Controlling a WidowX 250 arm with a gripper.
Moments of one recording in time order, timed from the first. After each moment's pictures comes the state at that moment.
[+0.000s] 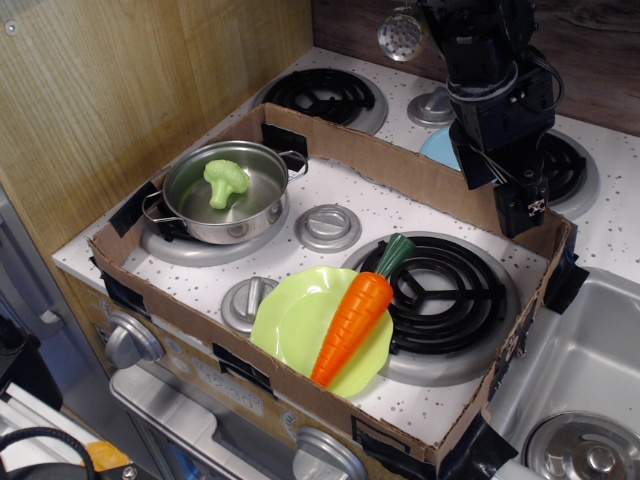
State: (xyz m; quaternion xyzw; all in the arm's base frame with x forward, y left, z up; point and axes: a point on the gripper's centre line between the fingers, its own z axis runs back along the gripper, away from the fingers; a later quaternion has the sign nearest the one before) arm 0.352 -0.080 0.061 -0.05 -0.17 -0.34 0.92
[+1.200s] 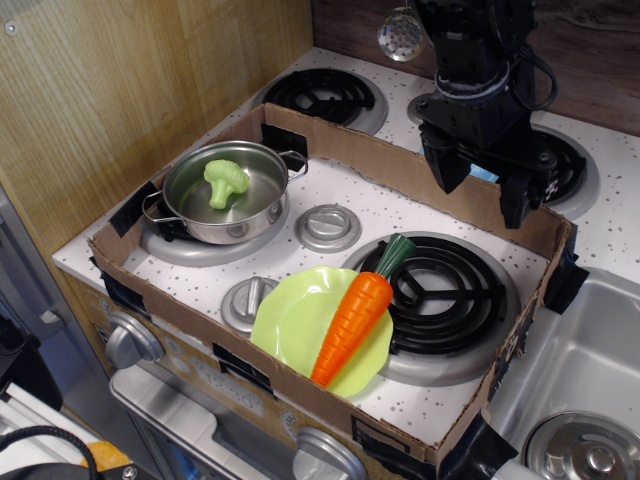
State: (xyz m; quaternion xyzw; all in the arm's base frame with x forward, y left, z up) arm 0.342 -0.062 0.073 -0.05 -0.17 -0.11 0.98
